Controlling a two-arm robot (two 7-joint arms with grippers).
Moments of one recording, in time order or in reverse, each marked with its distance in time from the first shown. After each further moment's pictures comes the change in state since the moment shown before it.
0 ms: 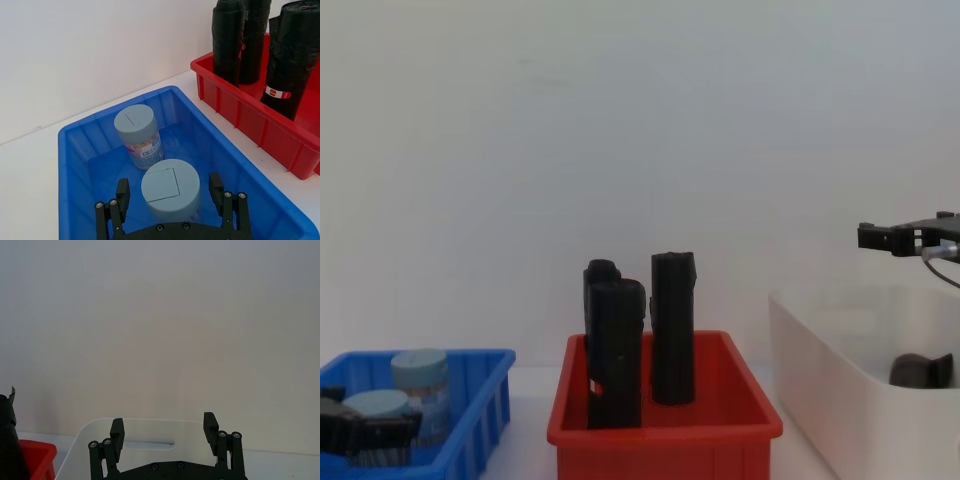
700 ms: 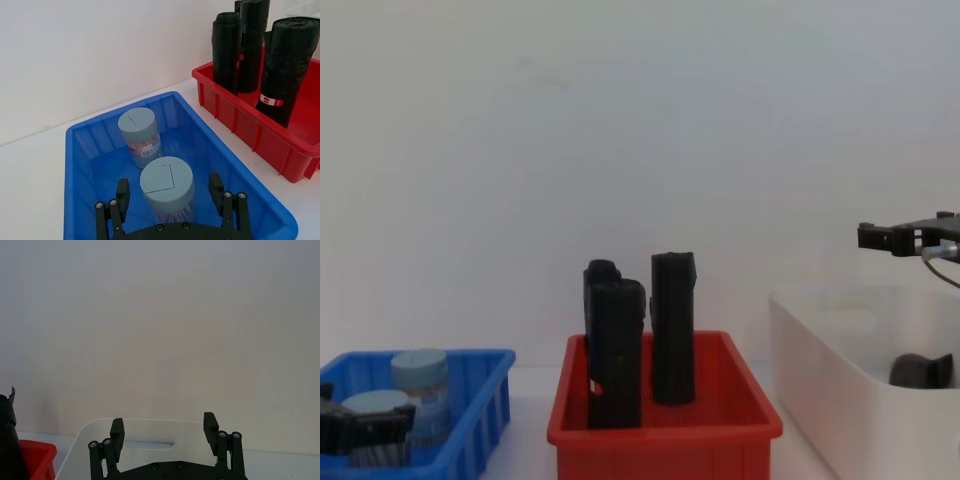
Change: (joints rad) left arm 0.066 0.029 0.002 -0.077 -0.053 -0.035 0.078; right arm 0.000 0.000 0.000 0.000 0.000 0.000 0.000
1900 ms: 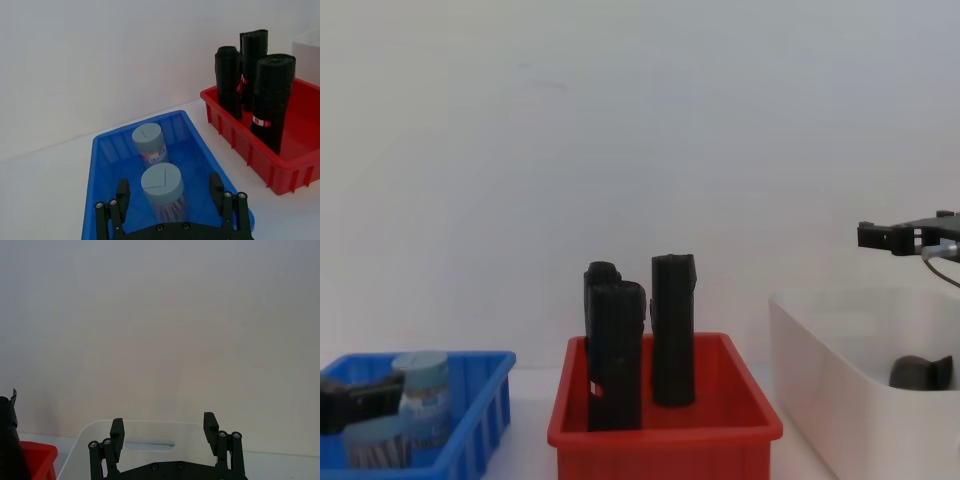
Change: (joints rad) left arm 0.150 0.048 0.034 -0.266 -0.011 -0.007 0.309; right arm 0.000 0.000 0.000 -0.001 0.000 0.000 0.000
